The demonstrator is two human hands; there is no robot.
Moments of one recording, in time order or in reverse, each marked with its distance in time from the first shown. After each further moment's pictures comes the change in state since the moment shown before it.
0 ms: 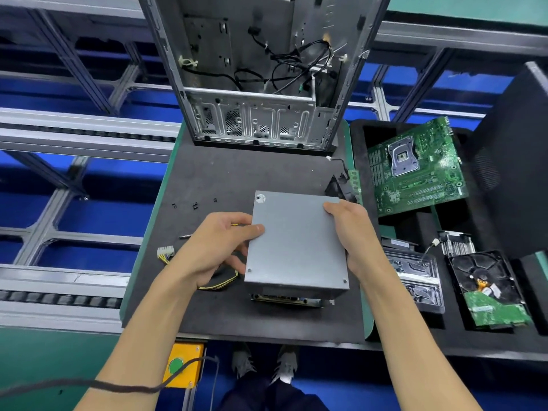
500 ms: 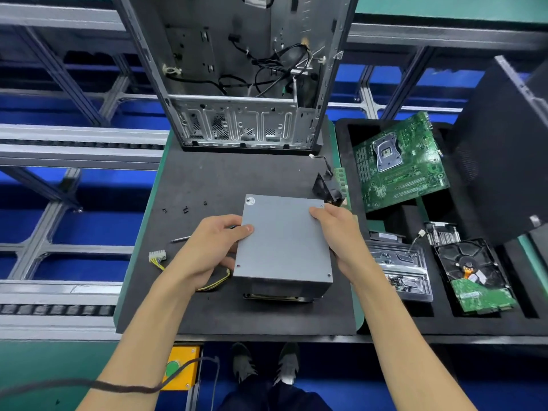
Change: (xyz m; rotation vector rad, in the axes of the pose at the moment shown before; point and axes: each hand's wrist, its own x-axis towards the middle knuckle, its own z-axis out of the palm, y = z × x) left_hand -0.001 -0.001 0.017 -0.011 0.057 -0.018; right_hand -0.007 0.013 -0.005 -0.050 0.043 -0.023
